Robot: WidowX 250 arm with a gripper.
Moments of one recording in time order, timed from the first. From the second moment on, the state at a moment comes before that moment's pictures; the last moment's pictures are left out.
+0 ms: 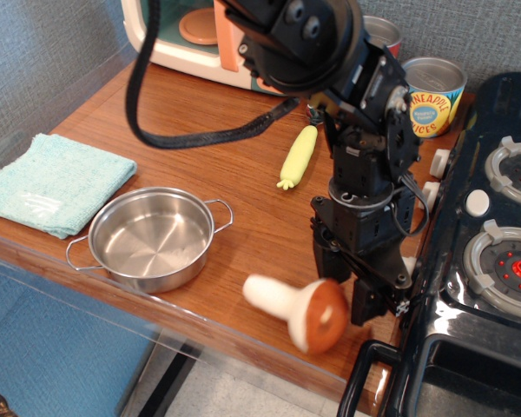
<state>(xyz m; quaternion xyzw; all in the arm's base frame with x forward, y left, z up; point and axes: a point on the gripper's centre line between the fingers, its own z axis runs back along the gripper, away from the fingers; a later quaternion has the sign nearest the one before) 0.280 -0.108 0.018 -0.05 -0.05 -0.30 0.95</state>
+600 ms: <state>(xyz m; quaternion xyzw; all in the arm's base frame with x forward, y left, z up) 0.293 -0.060 0.084 -0.07 -0.13 -0.28 0.95</state>
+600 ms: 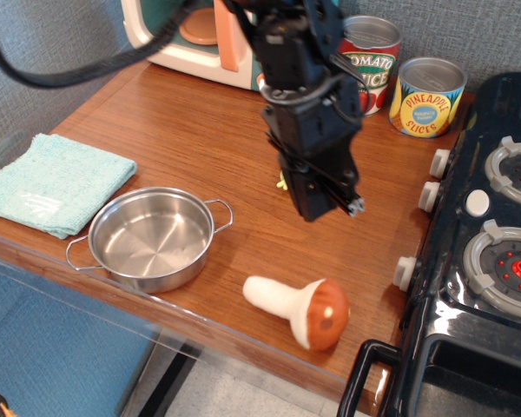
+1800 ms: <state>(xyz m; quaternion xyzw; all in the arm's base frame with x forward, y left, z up) 0.247 -0.093 0.015 -0.04 0.02 -0.36 0.93</state>
